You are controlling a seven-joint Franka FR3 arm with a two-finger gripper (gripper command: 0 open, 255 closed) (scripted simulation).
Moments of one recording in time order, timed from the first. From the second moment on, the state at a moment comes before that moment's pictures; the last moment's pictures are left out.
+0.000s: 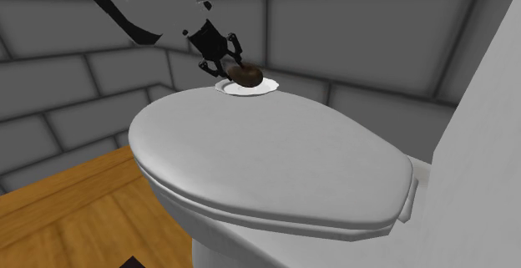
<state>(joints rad) 0.24 0.38 0.35 -1.62 -0.88 2.14 -0.02</state>
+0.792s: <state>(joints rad) 0.24 0.38 0.35 -1.63 -0.88 2.14 -0.01</state>
